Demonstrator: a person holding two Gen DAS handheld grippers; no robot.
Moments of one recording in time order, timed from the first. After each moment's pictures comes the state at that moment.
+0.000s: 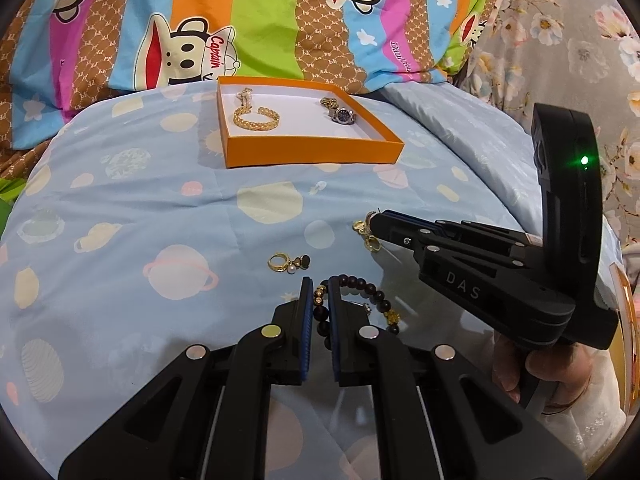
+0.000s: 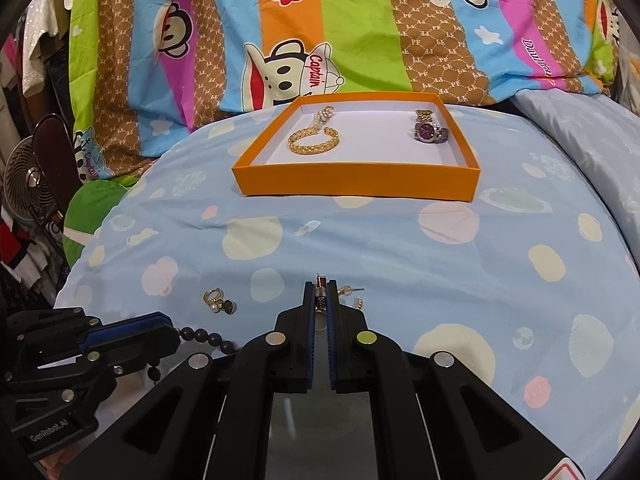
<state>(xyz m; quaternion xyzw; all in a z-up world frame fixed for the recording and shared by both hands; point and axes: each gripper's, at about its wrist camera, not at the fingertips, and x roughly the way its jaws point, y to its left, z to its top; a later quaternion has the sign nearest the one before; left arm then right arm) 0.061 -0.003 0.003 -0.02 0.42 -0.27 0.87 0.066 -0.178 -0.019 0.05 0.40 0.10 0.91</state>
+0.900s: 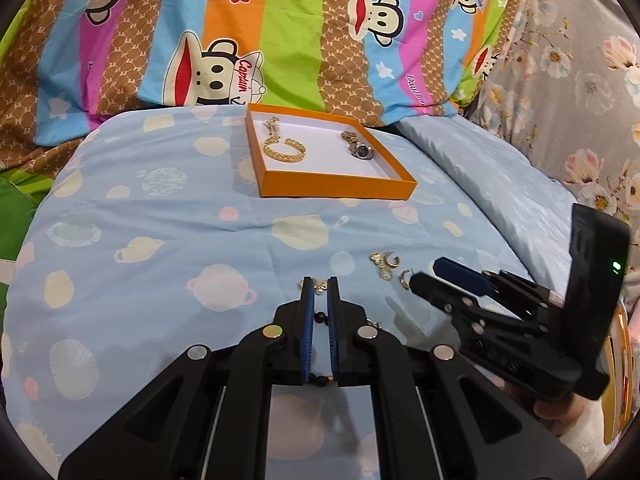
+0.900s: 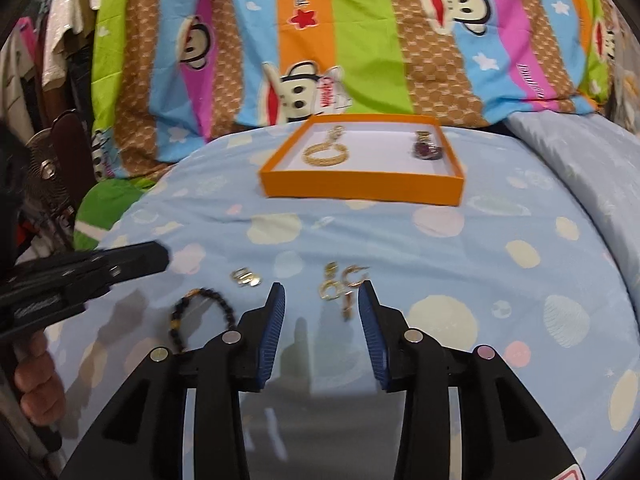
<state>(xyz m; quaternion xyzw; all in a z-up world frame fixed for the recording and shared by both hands) 0.060 0.024 0.023 -0.05 0.39 -0.24 0.89 0.022 -0.173 -0.007 0.03 0.37 0.12 0.92</state>
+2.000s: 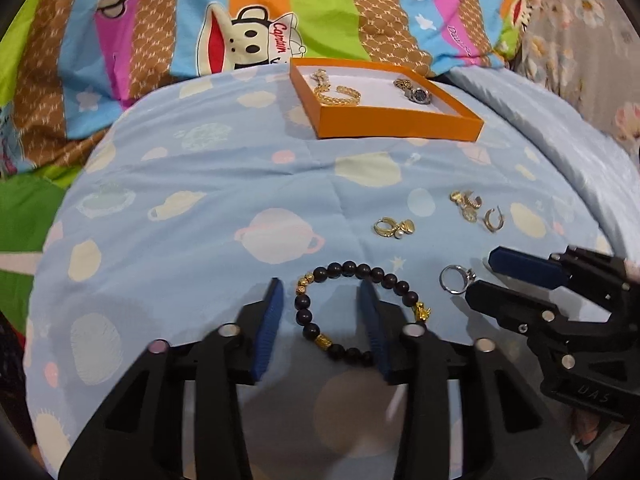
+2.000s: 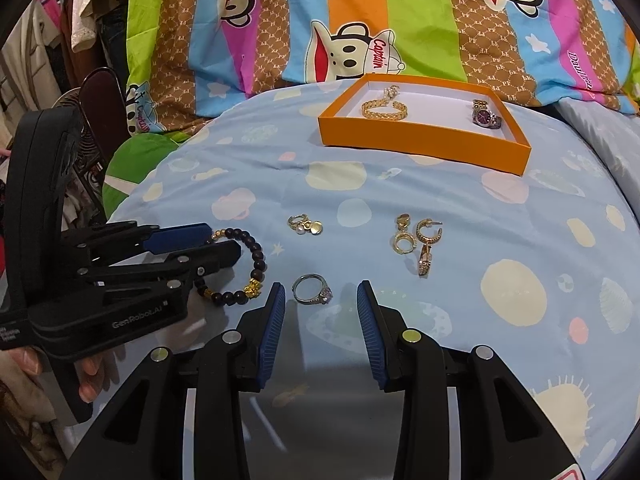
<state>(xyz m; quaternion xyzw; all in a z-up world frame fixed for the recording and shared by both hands) 0.063 0.024 -0.021 0.04 0.43 -0.16 0.89 0.019 -0.143 -0.025 0.01 0.42 0.18 0.89</state>
